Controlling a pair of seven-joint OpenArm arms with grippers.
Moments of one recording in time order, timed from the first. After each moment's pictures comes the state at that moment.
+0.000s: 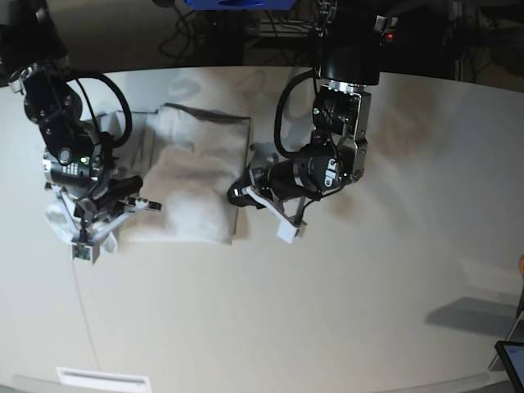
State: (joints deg) left arm -6.9 1.1 4.1 76.1 -44.3 -6.2 55.8; right arm 6.9 26.3 -22.5 114.9 15.2 -39.2 -72.7
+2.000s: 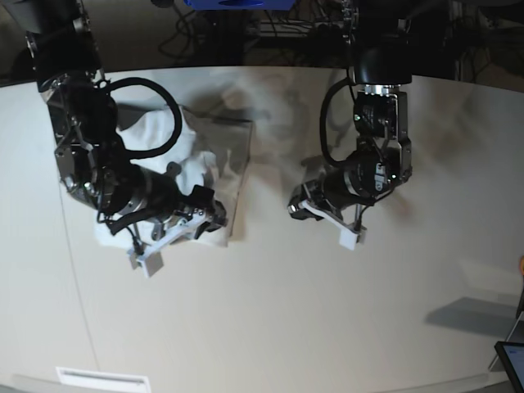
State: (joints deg) left arm -6.3 -6.3 -5.7 81.2 -42.9 -5.1 56.3; right arm 11.4 15.2 -15.7 114.9 45.9 -39.2 -72.8
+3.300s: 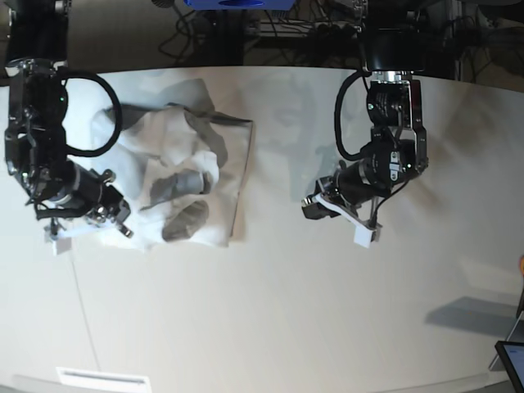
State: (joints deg) left arm -3.0 -8.1 -6.1 87.9 -43.4 -5.3 56.8; right arm 2.4 20.5 -0.4 111.0 47.0 -39.4 -67.6
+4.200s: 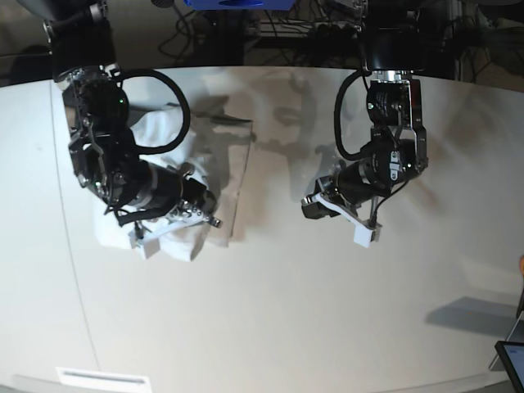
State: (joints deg) left arm -2.9 -8.1 -6.1 87.9 -43.4 -5.3 56.8; right arm 6.8 10.3 -16.3 107.2 46.3 -39.5 -65.3
